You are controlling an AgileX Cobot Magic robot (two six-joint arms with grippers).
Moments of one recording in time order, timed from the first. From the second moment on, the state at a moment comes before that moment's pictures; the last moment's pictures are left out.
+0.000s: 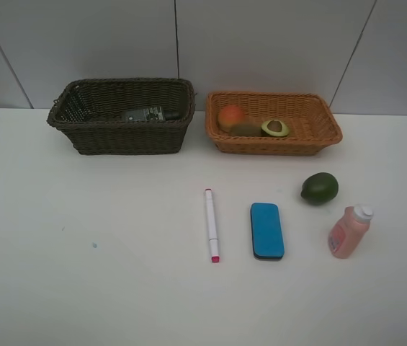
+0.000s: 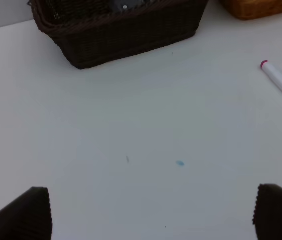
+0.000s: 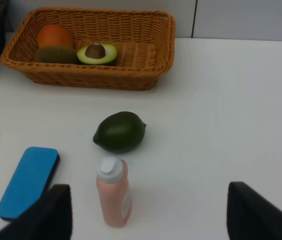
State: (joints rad) left arm -0.04 0.00 -0.51 -0.21 1.07 0.26; right arm 0.10 0.01 -0.52 -0.05 1.06 0.02
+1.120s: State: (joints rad) left arm -0.04 -0.01 -0.51 -0.13 1.07 0.12; right arm 0.27 1.27 -0.84 0.05 1.07 0.03
